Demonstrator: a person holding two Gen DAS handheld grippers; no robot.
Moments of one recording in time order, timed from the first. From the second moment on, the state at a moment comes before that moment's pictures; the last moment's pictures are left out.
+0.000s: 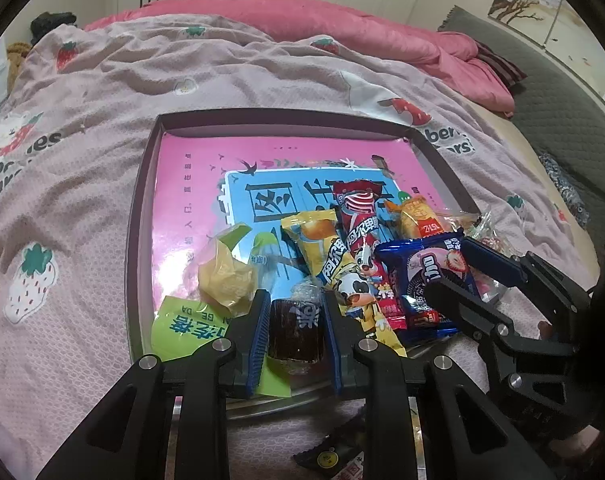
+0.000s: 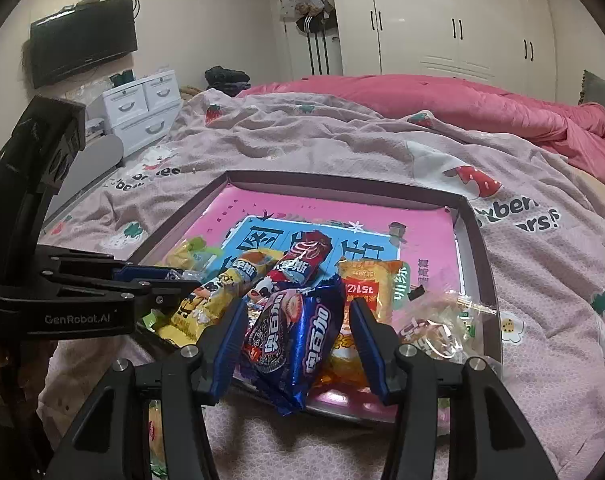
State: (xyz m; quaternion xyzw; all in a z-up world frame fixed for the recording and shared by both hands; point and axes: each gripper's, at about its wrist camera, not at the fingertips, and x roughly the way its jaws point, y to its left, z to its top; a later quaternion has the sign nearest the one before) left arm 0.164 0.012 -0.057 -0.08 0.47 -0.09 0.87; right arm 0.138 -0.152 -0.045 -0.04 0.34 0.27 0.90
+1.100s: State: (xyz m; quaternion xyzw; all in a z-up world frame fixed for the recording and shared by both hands) left arm 0.157 0.017 -0.041 -0.09 0.47 -0.09 0.87; right arm 0.132 -0.156 -0.036 -0.04 0.33 0.26 0.91
